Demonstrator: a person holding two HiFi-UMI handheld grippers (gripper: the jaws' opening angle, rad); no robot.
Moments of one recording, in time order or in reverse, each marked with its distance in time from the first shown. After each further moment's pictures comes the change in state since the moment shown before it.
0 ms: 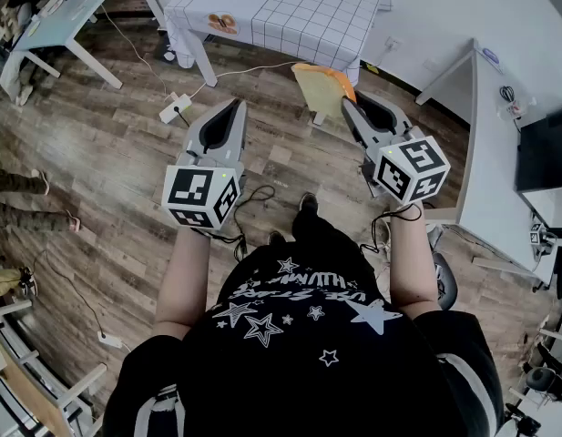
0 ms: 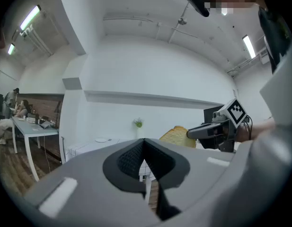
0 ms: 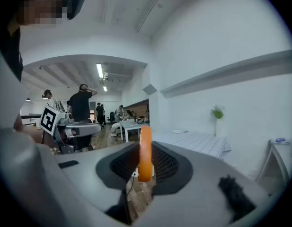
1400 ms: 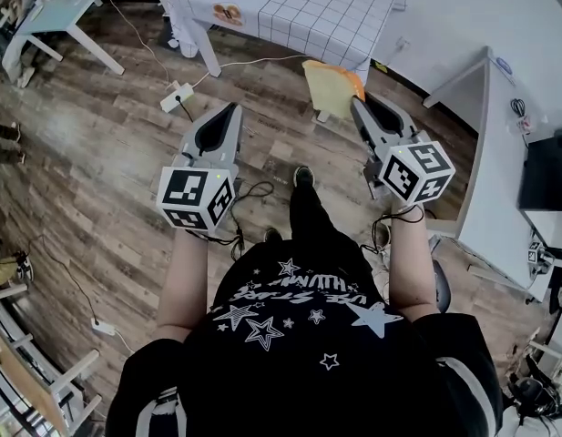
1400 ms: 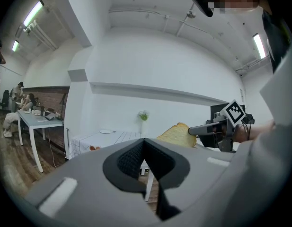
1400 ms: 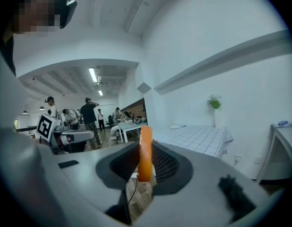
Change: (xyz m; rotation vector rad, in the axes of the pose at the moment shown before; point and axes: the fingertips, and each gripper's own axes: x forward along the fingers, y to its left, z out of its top) left arm 0.015 0.024 -0.037 -0.055 0.086 0.068; right arm 0.031 -0.038 -0.027 0.118 0.002 0.018
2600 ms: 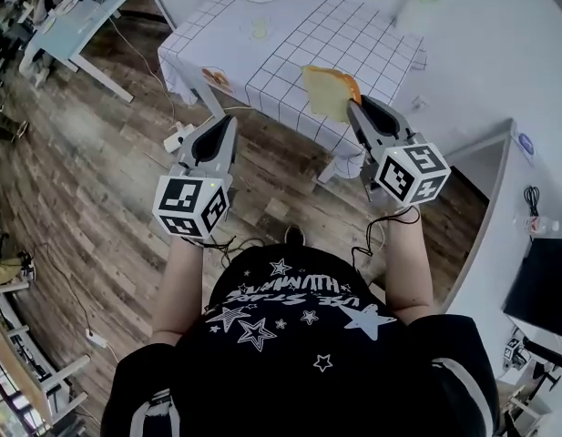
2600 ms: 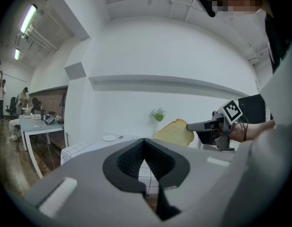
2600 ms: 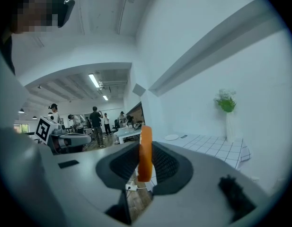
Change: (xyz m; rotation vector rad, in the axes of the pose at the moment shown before) left arm 0.239 0.081 0.038 0.020 0.030 0.129; right arm 0.189 -0.209 0.069 0.015 -0.037 0.129
